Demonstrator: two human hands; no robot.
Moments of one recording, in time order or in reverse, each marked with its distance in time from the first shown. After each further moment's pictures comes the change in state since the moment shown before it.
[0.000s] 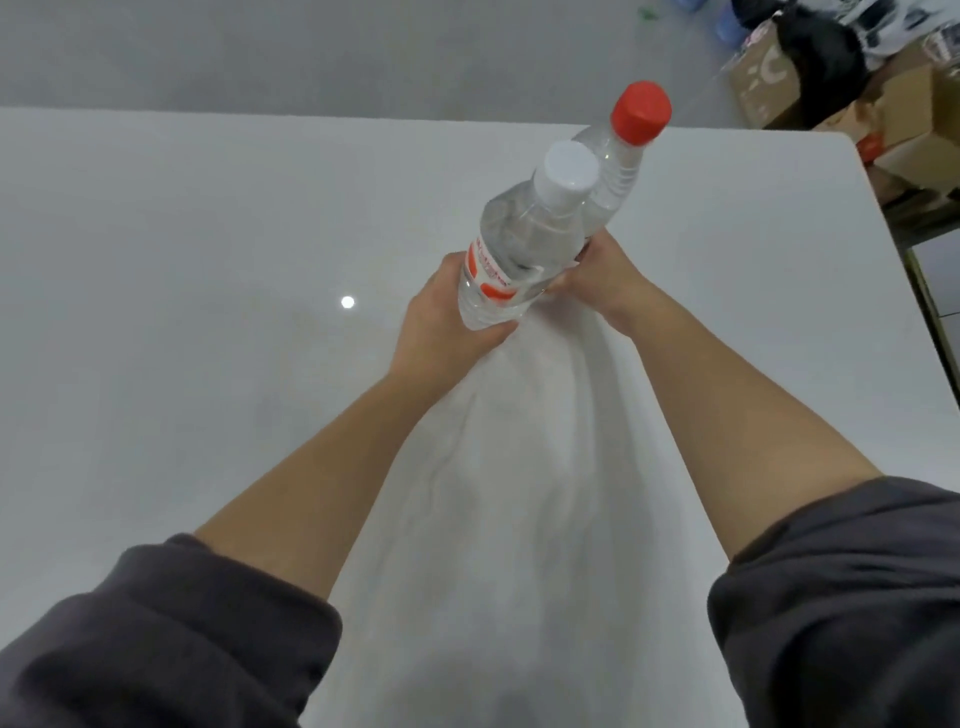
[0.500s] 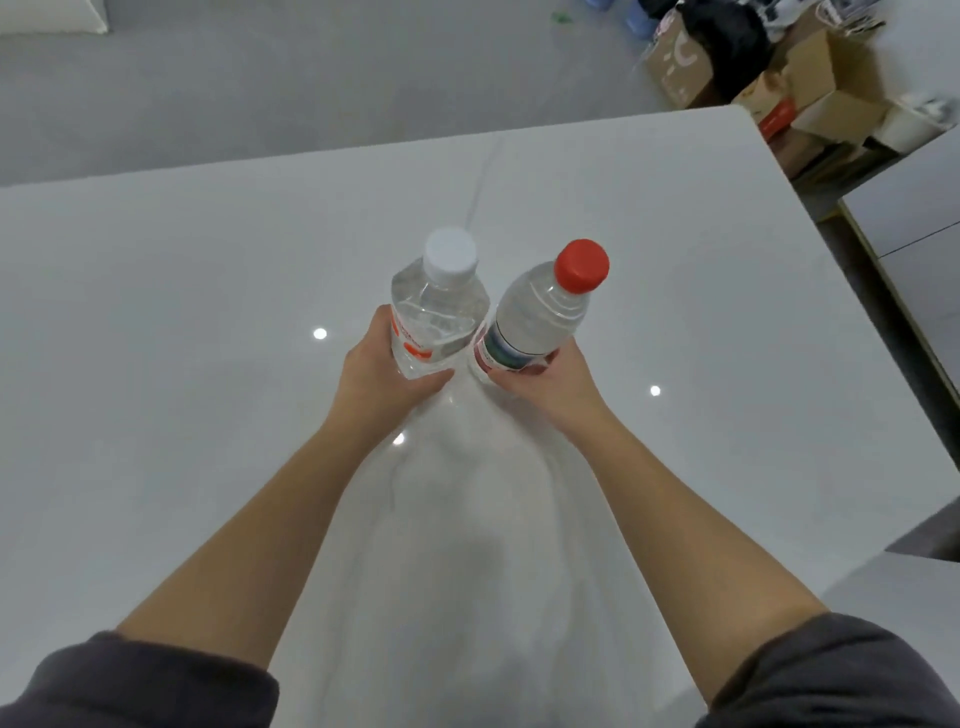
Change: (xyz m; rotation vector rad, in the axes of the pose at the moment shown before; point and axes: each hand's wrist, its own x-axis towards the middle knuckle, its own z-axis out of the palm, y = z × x) left_hand -0.038 -0.005 -0.007 0.003 -0.112 -0.018; right_hand -0.103 0.064 0.037 0.197 0.271 0.050
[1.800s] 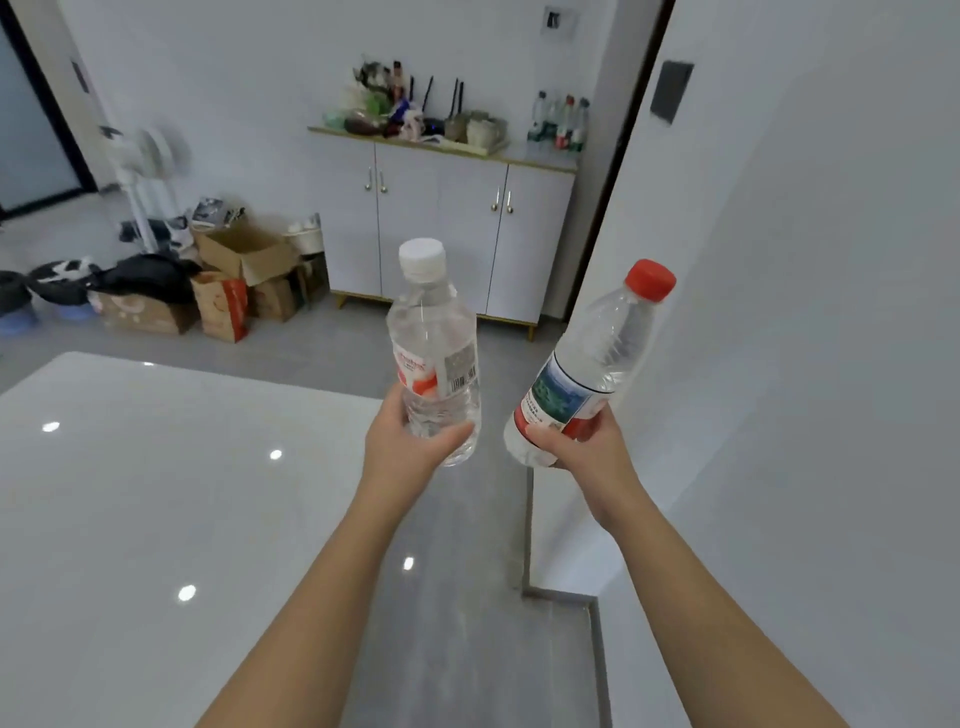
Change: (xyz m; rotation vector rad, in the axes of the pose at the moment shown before) left_hand -0.370 0.273 0.415 -0.136 -0.896 0.526; right_hand -0.553 0.061 -0.378 0.434 1.189 -0.007
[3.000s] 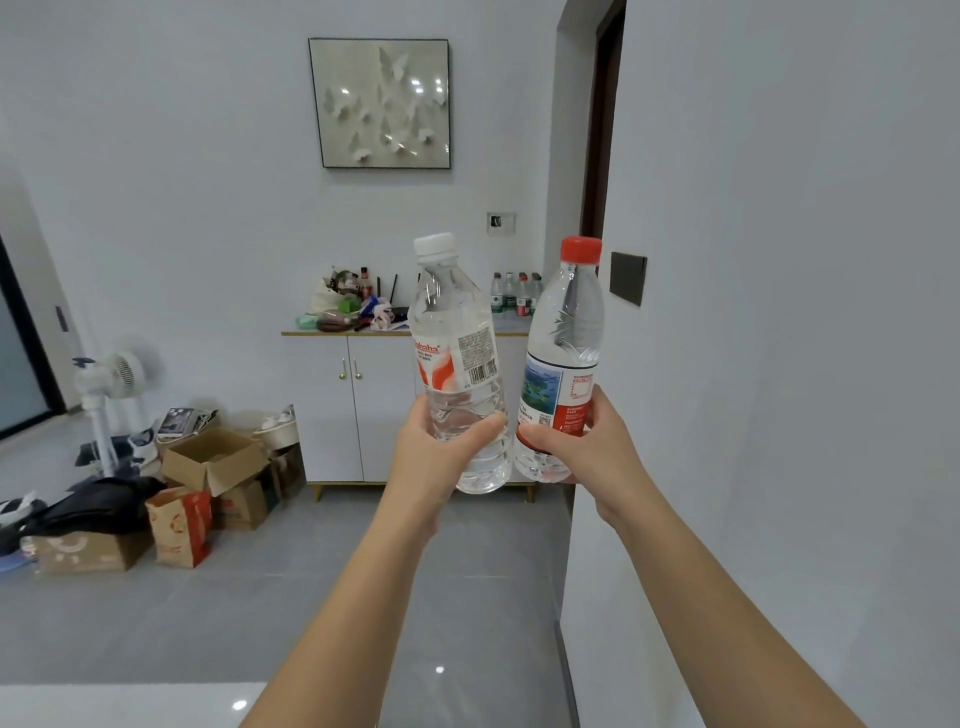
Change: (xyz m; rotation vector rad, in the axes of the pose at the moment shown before) left_hand 0.244 0.136 0.041 -0.243 -0.180 0.217; right_hand 0.218 -0.144 0.014 -0.019 0.183 -0.334
